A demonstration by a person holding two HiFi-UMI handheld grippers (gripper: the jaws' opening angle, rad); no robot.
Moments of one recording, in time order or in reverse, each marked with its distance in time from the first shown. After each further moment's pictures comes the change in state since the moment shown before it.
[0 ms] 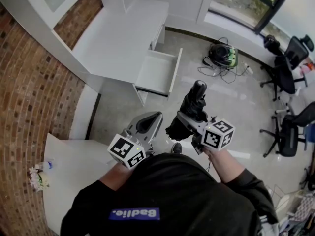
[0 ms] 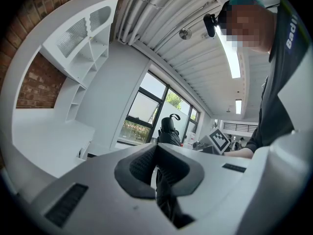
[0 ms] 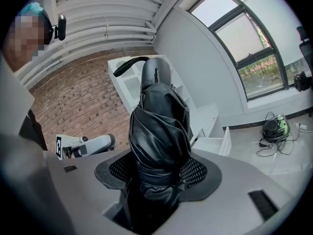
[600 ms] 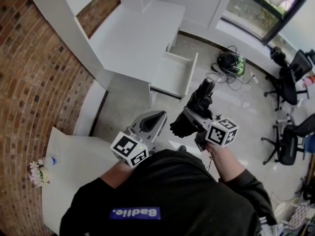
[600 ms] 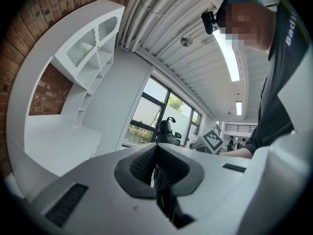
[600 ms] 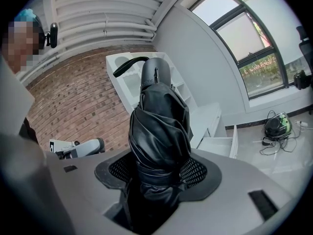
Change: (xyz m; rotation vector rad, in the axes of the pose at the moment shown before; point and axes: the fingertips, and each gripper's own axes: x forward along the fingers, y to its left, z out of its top) left arm -0.063 0.049 0.019 0.010 -0.040 0.017; right arm 0.064 0.031 -0.002 0.011 -0.007 -0.023
